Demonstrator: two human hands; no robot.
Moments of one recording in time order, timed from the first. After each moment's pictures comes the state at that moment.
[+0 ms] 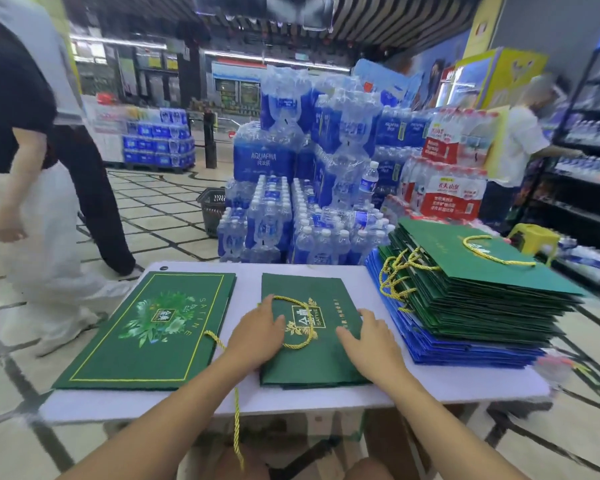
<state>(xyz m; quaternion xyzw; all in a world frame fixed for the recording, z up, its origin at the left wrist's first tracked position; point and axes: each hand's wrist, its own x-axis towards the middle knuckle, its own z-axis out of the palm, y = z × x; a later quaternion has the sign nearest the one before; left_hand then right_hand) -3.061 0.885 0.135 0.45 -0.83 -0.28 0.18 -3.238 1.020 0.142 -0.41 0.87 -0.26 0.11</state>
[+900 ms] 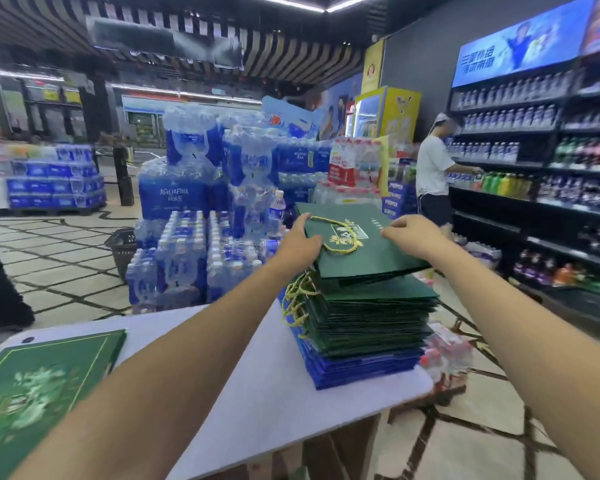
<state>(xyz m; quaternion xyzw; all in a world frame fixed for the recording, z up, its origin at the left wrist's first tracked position) -3.304 0.940 0.326 0.23 -0.79 -0.47 0.30 -3.444 1.117 0.375 -0.34 0.89 -0.31 -0.03</state>
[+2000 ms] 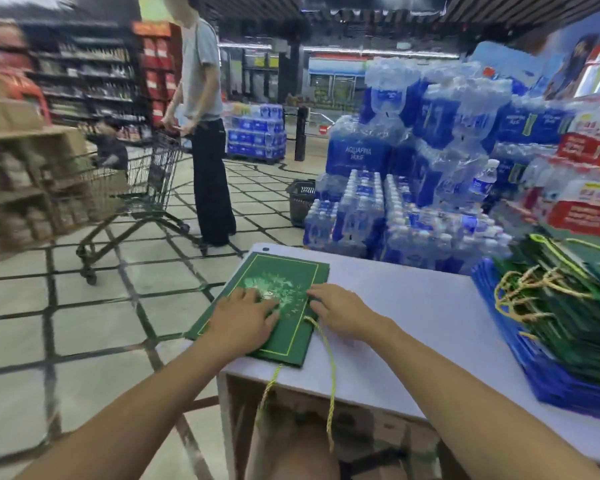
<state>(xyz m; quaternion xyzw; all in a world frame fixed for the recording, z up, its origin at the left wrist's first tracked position) -2.888 0.832 0.130 0.53 -0.85 0.03 0.02 -3.115 0.868 0.161 -0.76 0.64 -0.07 0.09</state>
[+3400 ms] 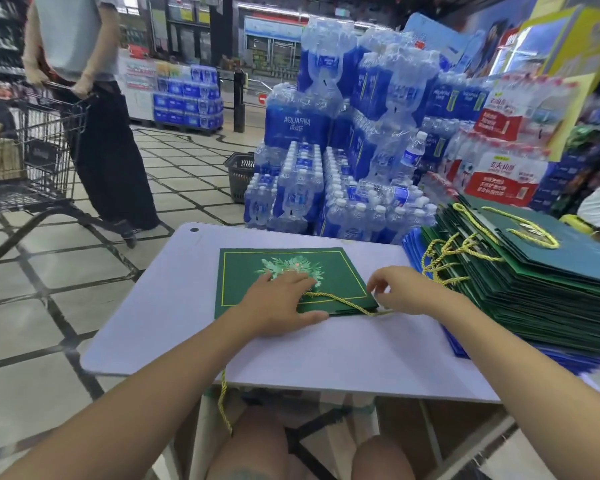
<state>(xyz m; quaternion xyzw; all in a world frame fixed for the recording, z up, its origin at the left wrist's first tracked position) -3.038 0.842 0.127 0.32 -0.94 -0.08 0.05 -3.287 0.954 0.195 -0.61 0.78 -0.04 0.10</state>
